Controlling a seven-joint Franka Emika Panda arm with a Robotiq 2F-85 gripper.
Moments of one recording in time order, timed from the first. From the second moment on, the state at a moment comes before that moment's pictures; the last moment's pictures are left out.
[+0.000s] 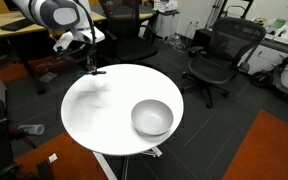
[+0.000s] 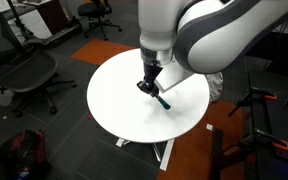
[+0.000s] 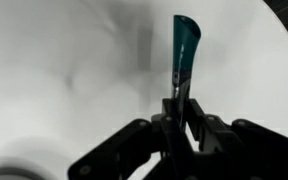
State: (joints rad) arm 0.27 0.41 -0.09 -2.11 -0.02 2.56 0.75
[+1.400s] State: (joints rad) arm -0.06 0.13 -0.16 -2.19 -0.03 2.35 0.47
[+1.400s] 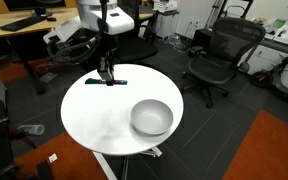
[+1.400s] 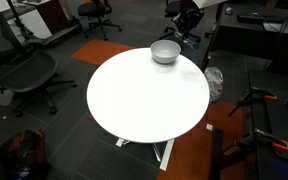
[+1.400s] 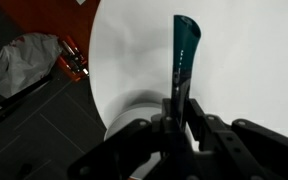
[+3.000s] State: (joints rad) arm -0.13 0.26 -0.22 -2.04 -0.03 2.41 0.46
